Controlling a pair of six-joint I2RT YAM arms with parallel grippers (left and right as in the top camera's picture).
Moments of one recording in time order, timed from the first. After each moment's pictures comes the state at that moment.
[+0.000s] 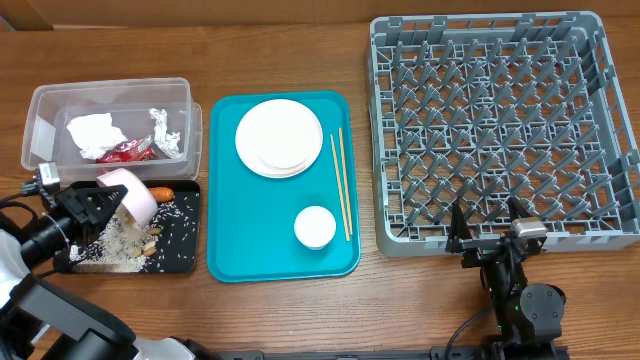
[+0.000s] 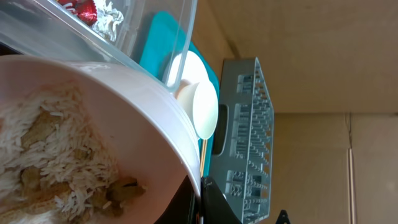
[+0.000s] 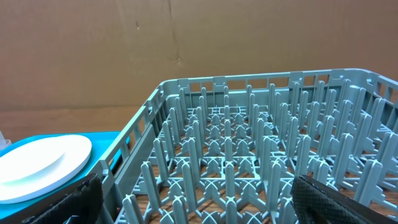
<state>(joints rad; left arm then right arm) 0.93 1.66 1.17 -1.21 1.15 0.35 0.08 0.01 0.02 -0.04 -0.04 0.10</state>
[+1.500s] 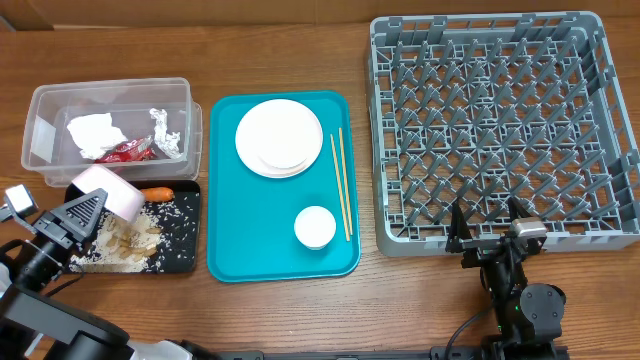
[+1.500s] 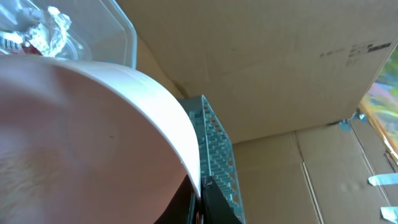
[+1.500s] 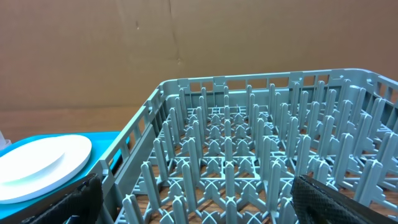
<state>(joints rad) 1.07 1.66 1.11 -1.42 1.43 0.74 0.08 0.01 0.02 -0.04 -0.04 0.10</state>
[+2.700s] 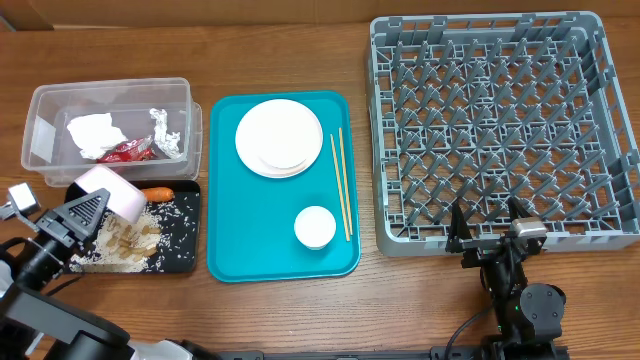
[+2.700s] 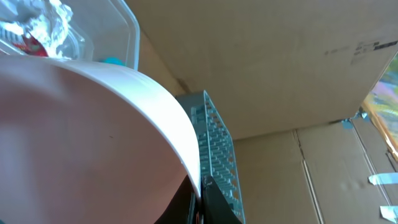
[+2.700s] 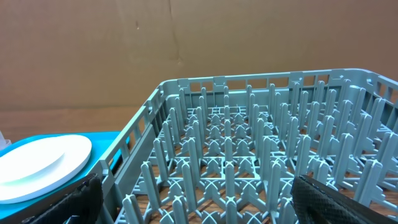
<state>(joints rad) 1.05 1.66 1.11 -1.40 1.41 0.70 0.08 0.01 0.02 -0.04 -0.04 0.10</state>
